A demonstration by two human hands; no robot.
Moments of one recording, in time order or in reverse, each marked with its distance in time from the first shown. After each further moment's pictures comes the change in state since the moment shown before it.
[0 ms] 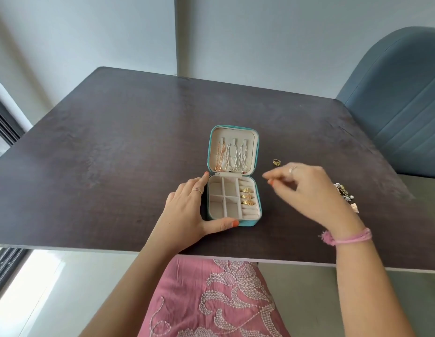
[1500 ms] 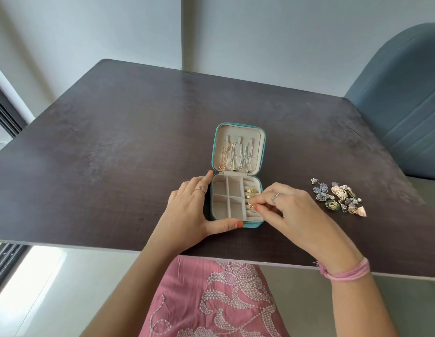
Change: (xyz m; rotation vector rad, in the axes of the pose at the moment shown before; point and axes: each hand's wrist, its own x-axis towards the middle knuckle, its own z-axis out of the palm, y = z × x) left_hand 0.001 -0.002 0.001 -0.011 0.027 0.020; right_hand -0.020 -0.015 0.030 -0.014 -0.109 -0.123
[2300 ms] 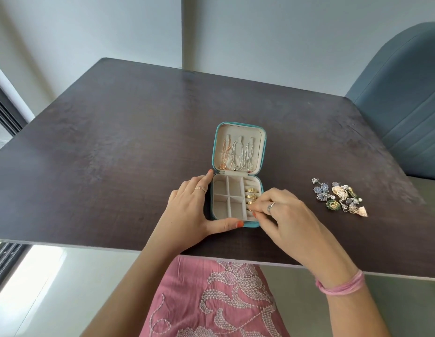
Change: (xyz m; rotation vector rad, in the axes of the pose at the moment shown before) left_hand -0.001 0.001 0.000 0.005 -0.006 -0.005; right_hand -0.009 -0.003 0.015 -0.149 0.089 -0.111
